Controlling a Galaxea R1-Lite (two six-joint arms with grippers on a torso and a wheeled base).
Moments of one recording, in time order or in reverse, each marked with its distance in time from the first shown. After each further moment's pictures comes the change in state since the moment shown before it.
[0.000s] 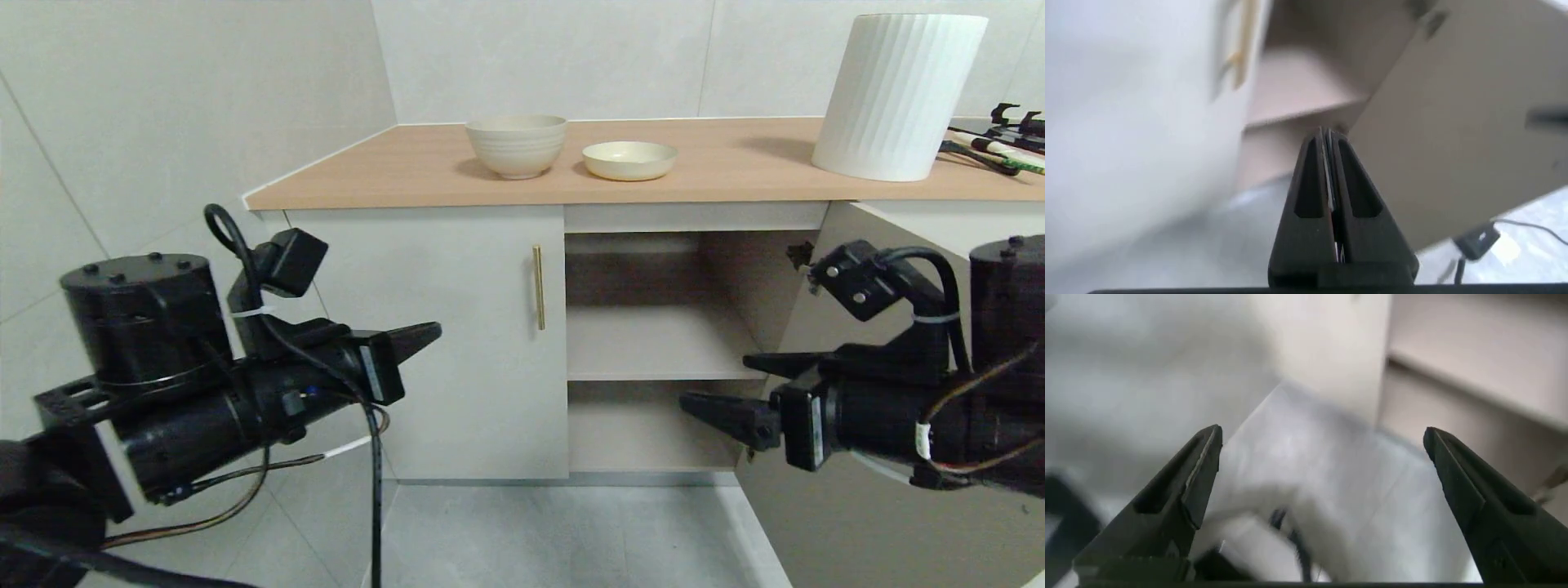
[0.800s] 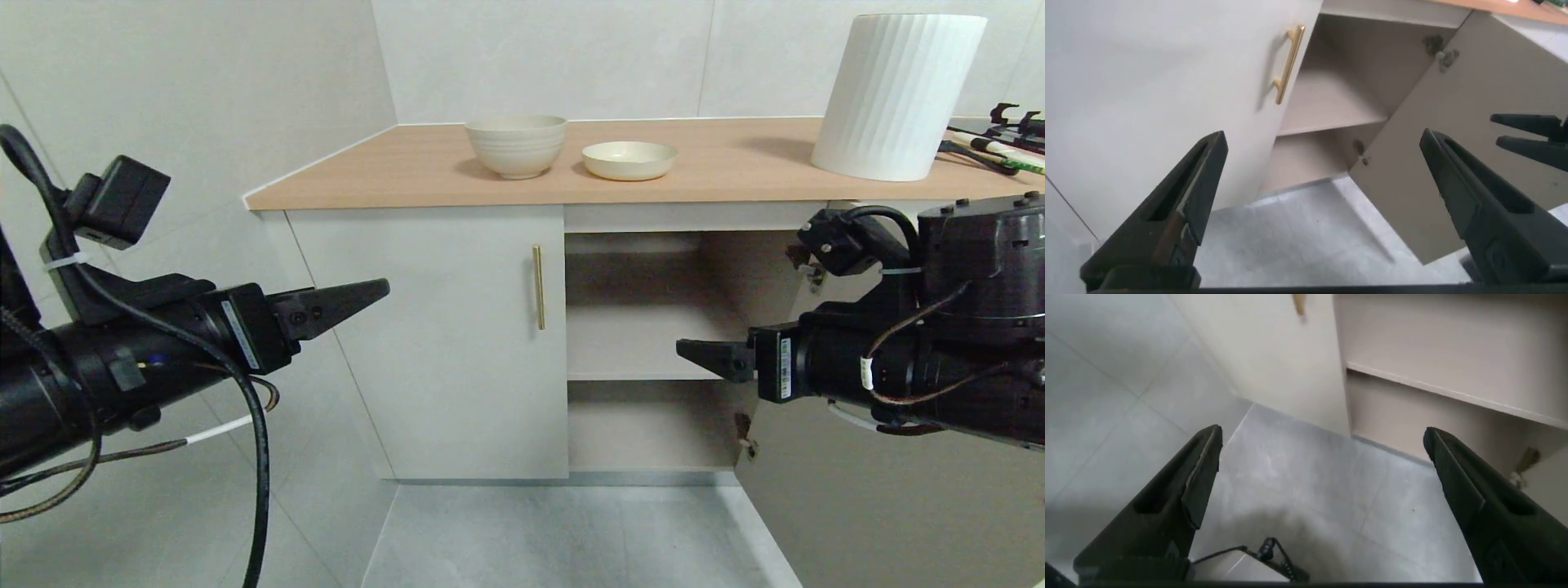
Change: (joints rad) left arm 0.097 -0.220 -0.094 0.248 0.004 -0.001; right arm -0.058 0.072 -0.110 0.058 -0.075 0.081
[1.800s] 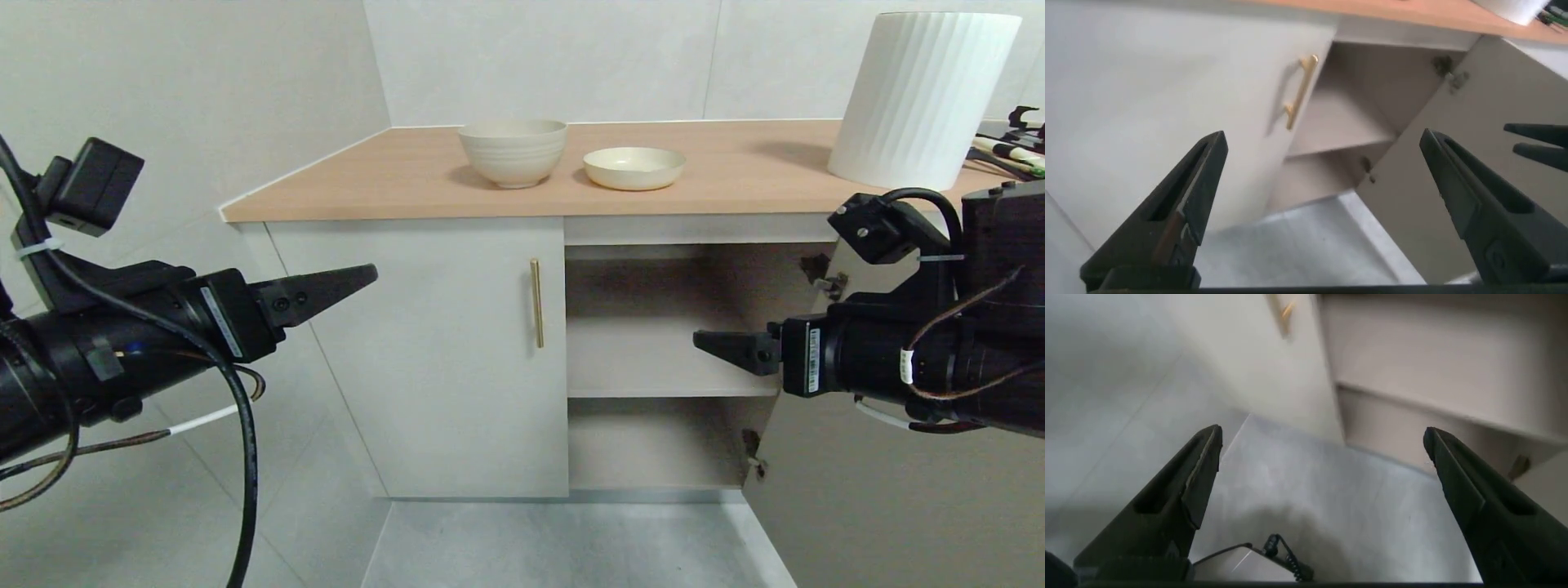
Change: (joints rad) left arm 0.006 -0.017 -0.018 0.012 0.004 0.000; right arm -0.007 -0.051 -0.012 0.055 0.000 0.022
